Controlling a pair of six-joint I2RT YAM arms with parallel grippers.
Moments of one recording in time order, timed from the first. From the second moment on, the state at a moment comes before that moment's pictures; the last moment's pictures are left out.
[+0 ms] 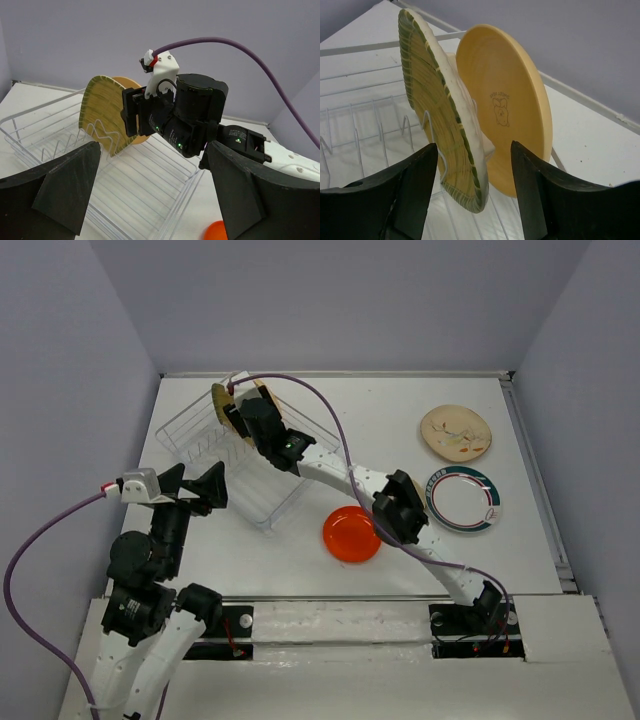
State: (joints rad) left arm -0.40 0.26 0.69 -0.23 -0.27 -0.28; right arm 0.96 2.56 2.46 -0.07 0.56 -0.11
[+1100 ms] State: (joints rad) left arm -0.38 0.28 0.68 -0.23 -0.21 -0.28; right arm 0.22 1.19 0.83 -0.16 0.13 0.52
